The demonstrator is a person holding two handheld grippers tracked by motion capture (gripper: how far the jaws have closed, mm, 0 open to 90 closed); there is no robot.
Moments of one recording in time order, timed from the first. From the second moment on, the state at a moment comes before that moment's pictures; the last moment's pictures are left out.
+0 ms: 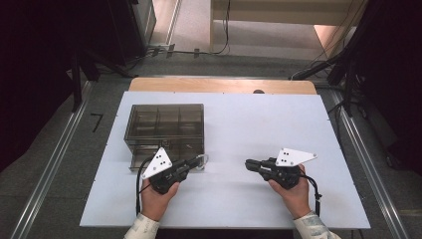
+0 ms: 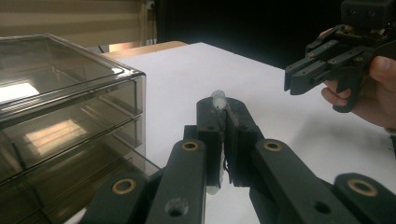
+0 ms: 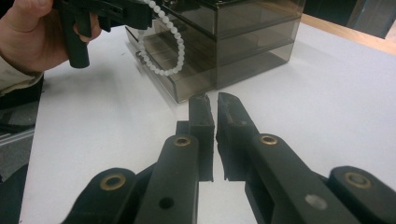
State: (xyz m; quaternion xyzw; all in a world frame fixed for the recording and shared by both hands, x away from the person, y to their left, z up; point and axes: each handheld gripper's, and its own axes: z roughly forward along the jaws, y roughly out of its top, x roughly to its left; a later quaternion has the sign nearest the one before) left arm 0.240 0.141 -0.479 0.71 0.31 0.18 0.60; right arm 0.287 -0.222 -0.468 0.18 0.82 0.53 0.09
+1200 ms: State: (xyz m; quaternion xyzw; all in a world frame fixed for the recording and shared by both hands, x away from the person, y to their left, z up) left arm 0.234 0.191 -0.475 0.68 0.35 0.22 0.60; right arm 0.285 -0.286 -0.474 0.23 0.81 0.53 0.12
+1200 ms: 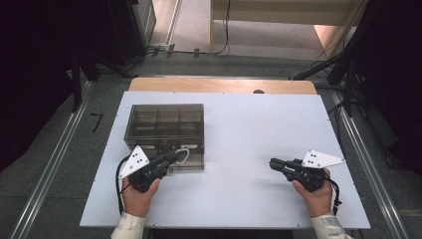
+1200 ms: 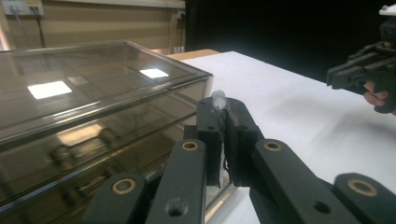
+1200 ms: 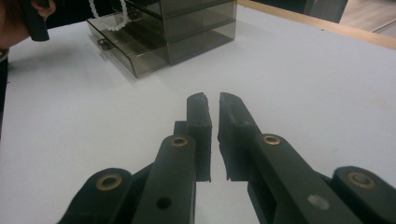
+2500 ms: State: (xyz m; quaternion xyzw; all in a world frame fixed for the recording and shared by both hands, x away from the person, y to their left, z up) left arm 0.228 0.250 -0.479 0.66 0.40 0.26 0.58; right arm 0.276 -0.348 -0.478 0.29 0.79 0.52 0.16
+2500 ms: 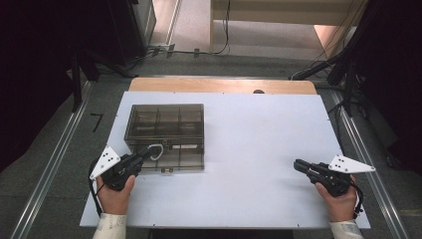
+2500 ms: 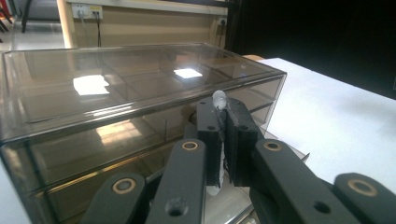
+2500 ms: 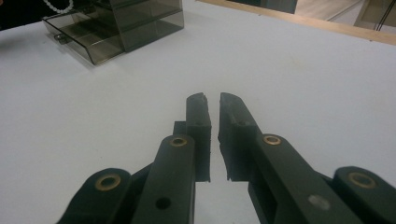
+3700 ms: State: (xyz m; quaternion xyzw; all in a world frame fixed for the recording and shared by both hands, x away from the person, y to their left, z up) left arm 0.235 0.276 -0.506 0.70 0.45 0.23 0.51; right arm 0.274 -0.367 -0.481 0.31 0.78 0.51 0.17
